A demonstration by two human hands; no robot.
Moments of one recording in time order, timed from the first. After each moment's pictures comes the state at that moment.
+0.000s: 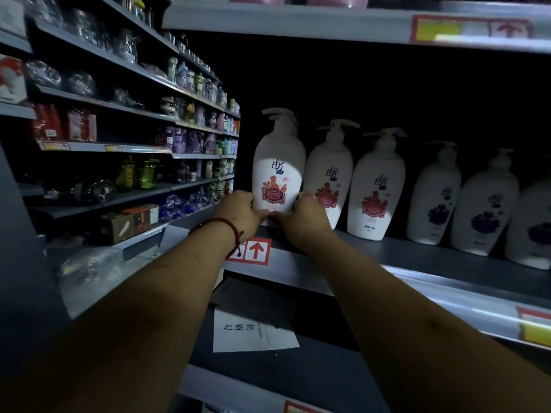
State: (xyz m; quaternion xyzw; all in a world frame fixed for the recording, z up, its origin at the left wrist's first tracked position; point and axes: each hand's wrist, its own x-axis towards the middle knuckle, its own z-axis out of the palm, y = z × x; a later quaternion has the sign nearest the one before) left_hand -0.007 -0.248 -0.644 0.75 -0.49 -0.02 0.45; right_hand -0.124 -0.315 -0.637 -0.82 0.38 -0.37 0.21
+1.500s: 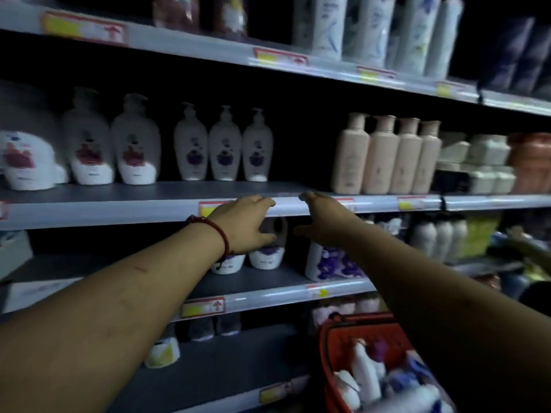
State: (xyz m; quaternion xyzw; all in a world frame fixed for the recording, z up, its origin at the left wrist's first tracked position) left_hand -0.454 -0.207 -0.640 0.56 -0.81 0.07 0.15; right_hand -0.644 -0.236 -0.636 -0.81 0.56 -0.18 -0.02
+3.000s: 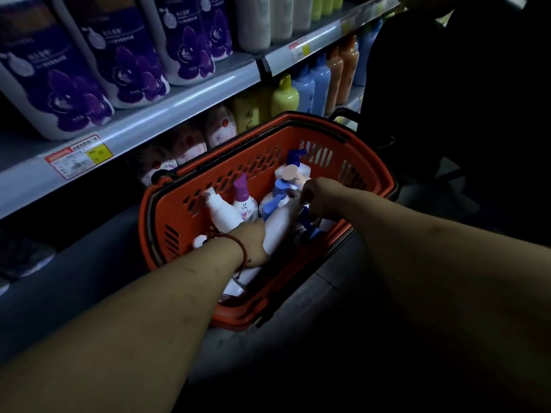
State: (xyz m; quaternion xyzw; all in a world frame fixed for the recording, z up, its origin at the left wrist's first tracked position) left_hand -0.797 -0.290 -1.048 0.41 -0.86 -0.23 -0.17; right_hand -0.975 -0.240 -0.977 -0.51 0.80 -0.03 0.31
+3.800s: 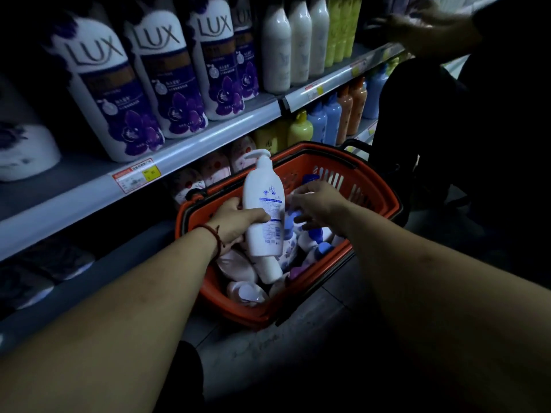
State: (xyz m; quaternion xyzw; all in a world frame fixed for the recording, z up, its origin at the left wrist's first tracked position) left_hand -0.757 -0.304 -0.975 0.50 -0.55 -0.63 0.23; right_hand -0.929 -0.237 -0.944 -0.36 0.73 -0.38 0.44
